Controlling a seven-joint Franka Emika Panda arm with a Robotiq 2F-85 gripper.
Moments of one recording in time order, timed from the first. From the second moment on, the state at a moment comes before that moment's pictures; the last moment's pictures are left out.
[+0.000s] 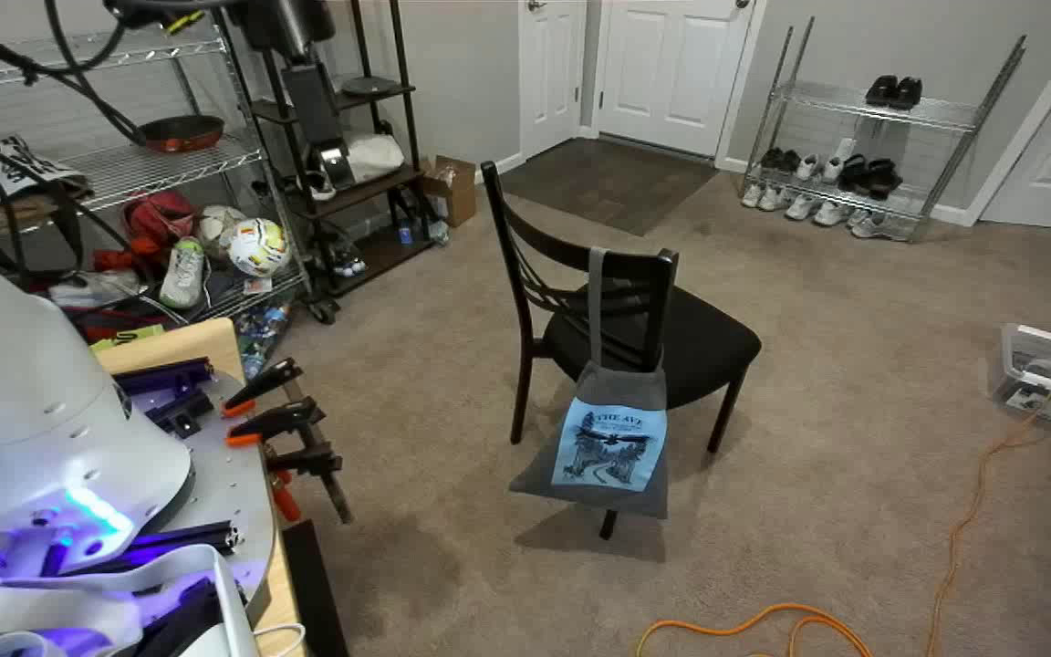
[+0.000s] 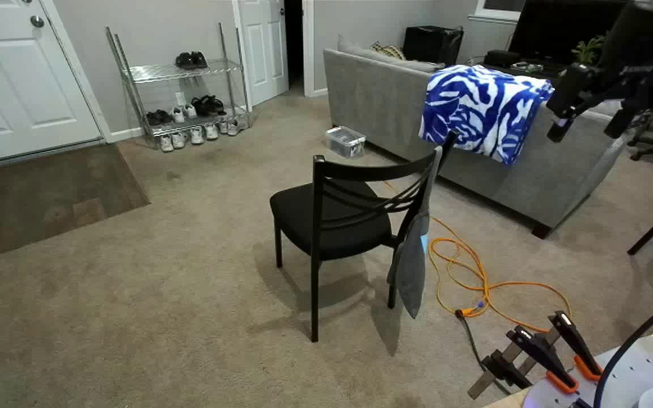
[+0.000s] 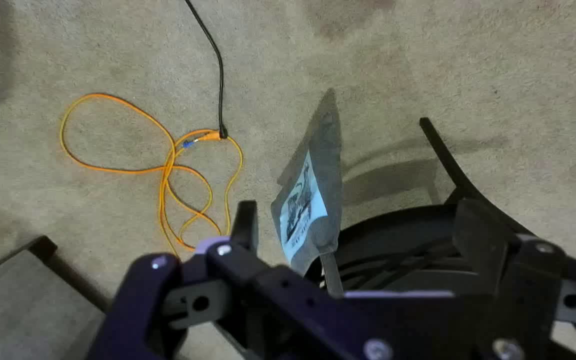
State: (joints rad) arm -0.02 -0.87 0.11 -2.79 0.00 2.03 0.27
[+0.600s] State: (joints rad) arm -0.02 -0.85 0.11 -2.83 0.00 2.03 0.27
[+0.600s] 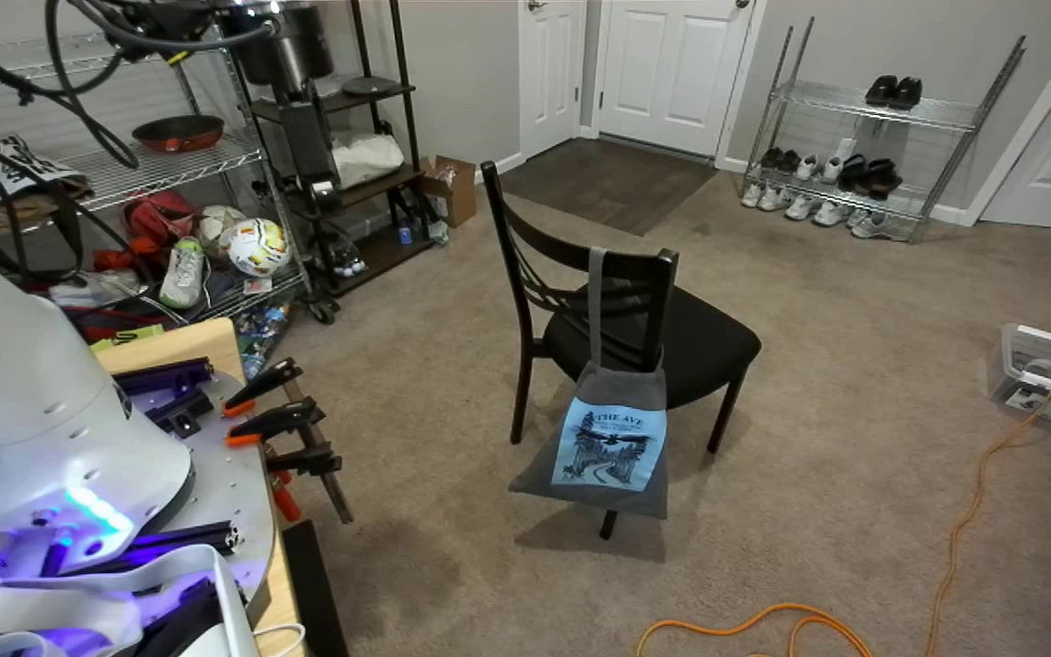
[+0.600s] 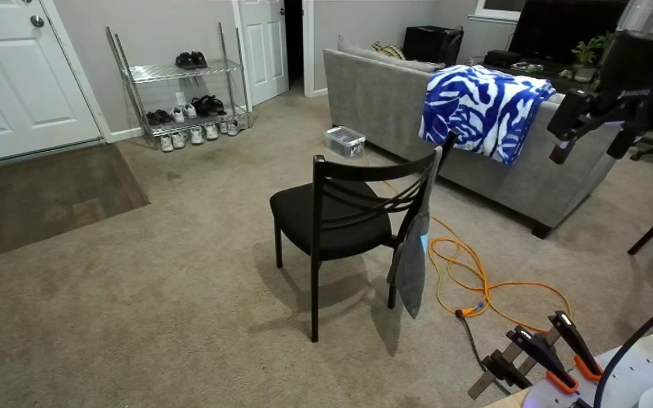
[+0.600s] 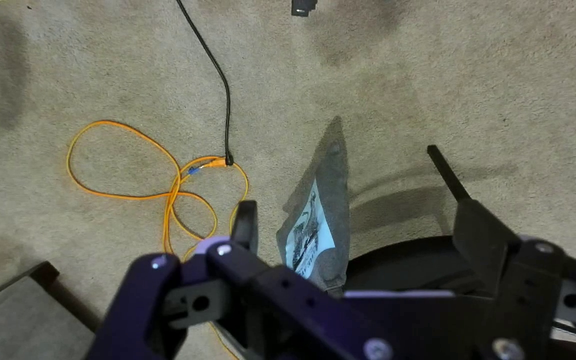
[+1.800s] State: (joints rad) arm 0.07 -0.59 0.27 -2.60 -0.16 2.16 0.21
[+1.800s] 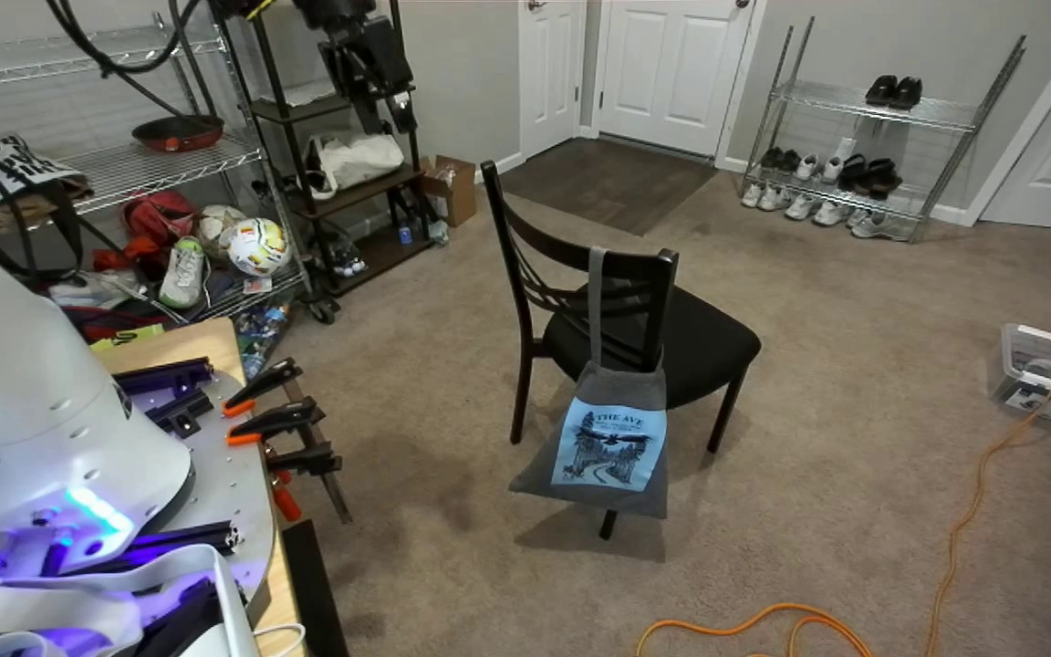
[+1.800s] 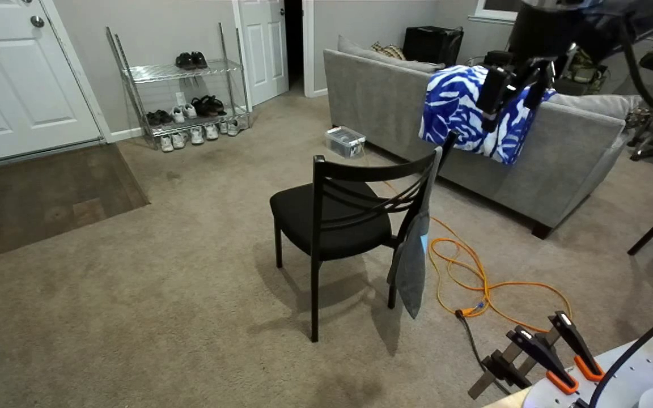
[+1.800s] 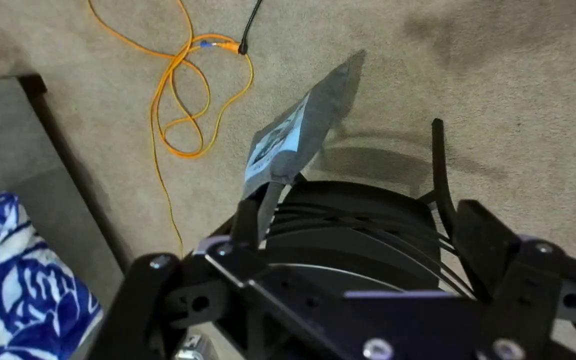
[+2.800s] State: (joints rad) arm 0.12 -0.54 0.35 -2.54 -0.21 2.16 0.22
